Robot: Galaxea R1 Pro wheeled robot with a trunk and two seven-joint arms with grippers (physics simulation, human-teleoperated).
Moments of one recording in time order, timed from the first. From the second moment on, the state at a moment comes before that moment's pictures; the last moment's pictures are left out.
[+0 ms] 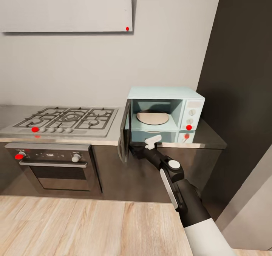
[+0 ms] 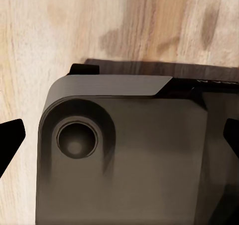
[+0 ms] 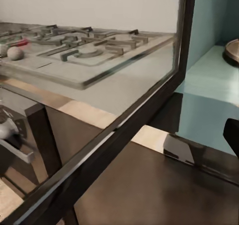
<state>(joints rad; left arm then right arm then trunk) -0.09 -0.05 0.10 -0.06 -0.02 -0.19 0.00 -0.61 0.17 0.21 -1.31 0.04 0.34 0.31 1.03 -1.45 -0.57</state>
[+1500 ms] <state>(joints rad) -0.17 -0.05 0.09 -0.13 -0.01 -0.20 0.00 -0.04 0.05 -0.04 -0.75 0.06 -0.29 0.30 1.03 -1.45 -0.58</state>
